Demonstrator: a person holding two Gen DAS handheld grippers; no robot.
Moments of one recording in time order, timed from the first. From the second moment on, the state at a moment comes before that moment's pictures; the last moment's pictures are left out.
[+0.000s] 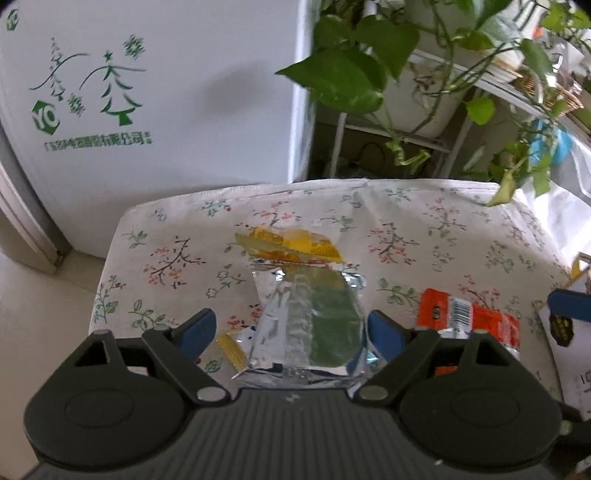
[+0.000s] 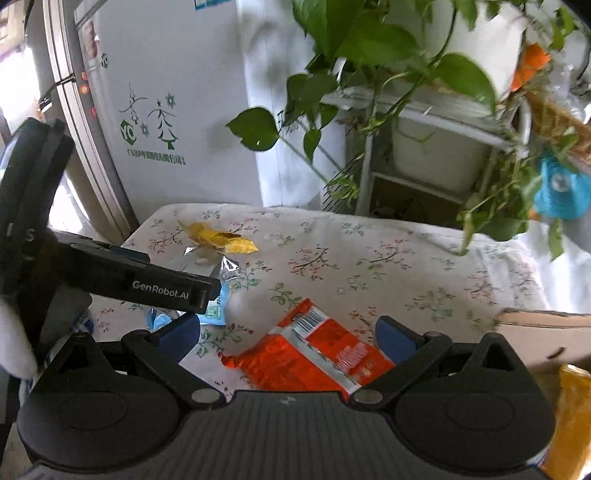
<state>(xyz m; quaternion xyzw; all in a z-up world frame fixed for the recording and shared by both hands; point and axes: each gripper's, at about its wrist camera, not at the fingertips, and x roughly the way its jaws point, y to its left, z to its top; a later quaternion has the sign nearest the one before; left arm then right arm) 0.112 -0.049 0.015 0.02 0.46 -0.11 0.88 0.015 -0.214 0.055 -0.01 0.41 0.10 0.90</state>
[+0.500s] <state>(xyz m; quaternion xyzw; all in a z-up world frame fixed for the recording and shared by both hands) 0.113 -0.033 0.012 0.01 0.49 -0.12 0.86 0.040 -0.215 0.025 0.03 0.49 0.12 0.86</state>
